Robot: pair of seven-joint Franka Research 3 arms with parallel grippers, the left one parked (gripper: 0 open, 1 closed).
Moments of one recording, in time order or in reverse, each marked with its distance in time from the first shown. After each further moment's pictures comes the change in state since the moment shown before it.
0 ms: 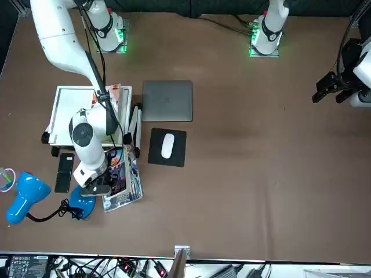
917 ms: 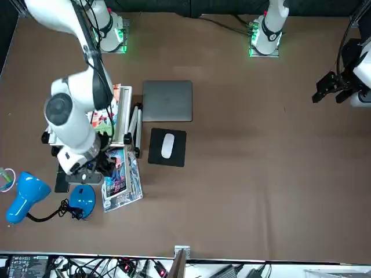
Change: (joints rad) arm 0.008 -0.215 0.094 0.173 0.177 -0.488 0.001
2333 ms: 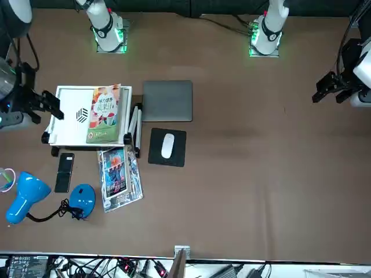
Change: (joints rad) arm -0.168 -0.347 -0.097 -0.055 0.164 -0.454 -0.470
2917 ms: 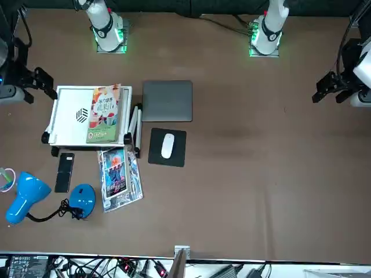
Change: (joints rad) arm 0.001 -0.153 -0.023 -0.148 -0.019 -0.007 -0.020
